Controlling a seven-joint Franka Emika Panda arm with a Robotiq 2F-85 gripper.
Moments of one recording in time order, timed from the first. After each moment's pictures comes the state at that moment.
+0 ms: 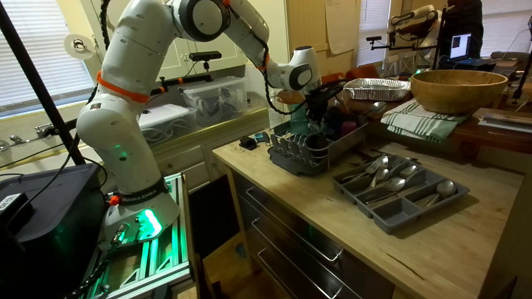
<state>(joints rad) 0.05 0.61 0.19 -1.72 -0.14 2.63 -1.47</state>
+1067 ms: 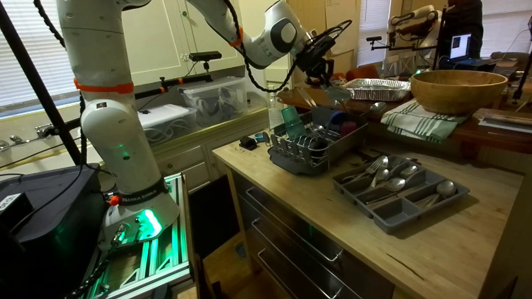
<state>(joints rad) 0.17 0.15 -0.07 -2.07 -0.46 2.82 -0.82</state>
